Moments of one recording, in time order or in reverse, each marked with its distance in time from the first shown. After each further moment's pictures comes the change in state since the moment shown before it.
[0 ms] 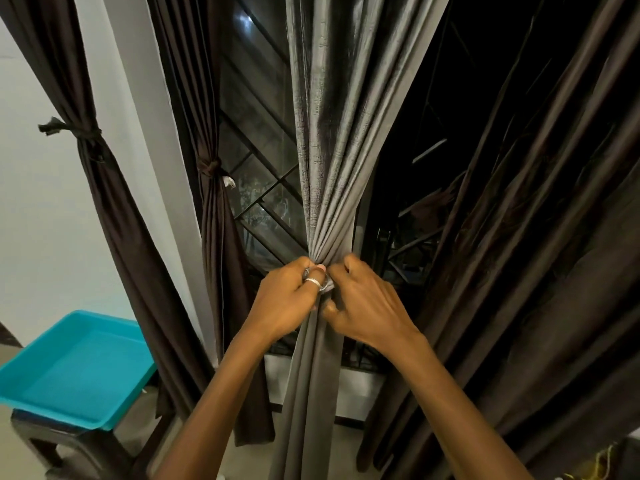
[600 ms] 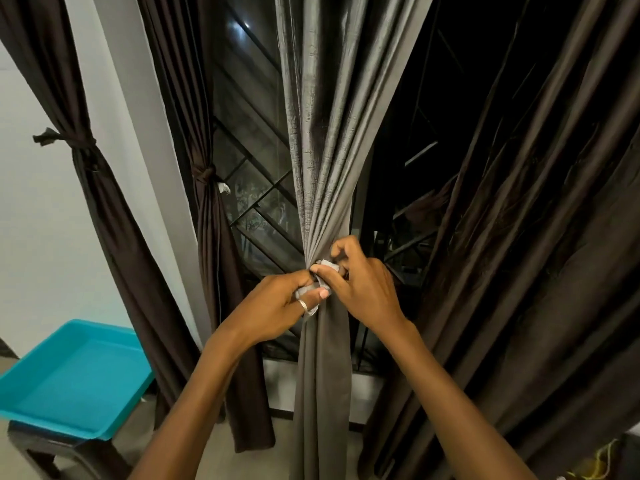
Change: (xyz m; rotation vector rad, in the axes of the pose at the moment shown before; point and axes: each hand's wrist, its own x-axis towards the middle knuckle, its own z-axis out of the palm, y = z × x) left_hand 0.003 -0.017 -0.019 0.155 -0.259 0.242; right_hand 0.016 0.008 -0.002 0.362 0.272 0.075
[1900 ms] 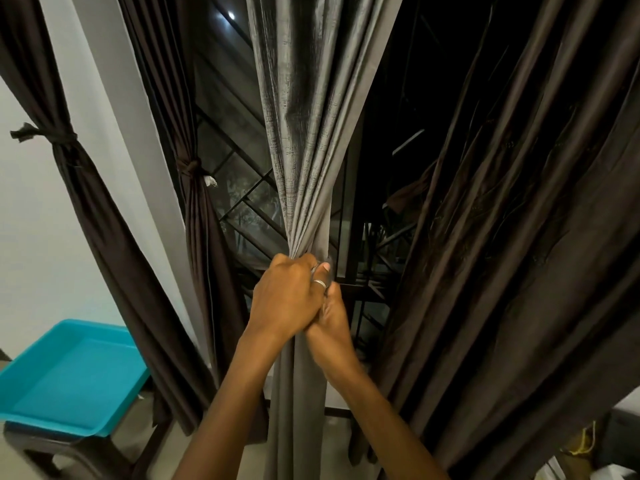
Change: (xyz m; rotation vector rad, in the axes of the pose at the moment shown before) left_hand 0.007 0.041 0.036 0.324 0.279 -0.175; right_hand -0.068 -0.039 0.053 0.908 0.048 0.502
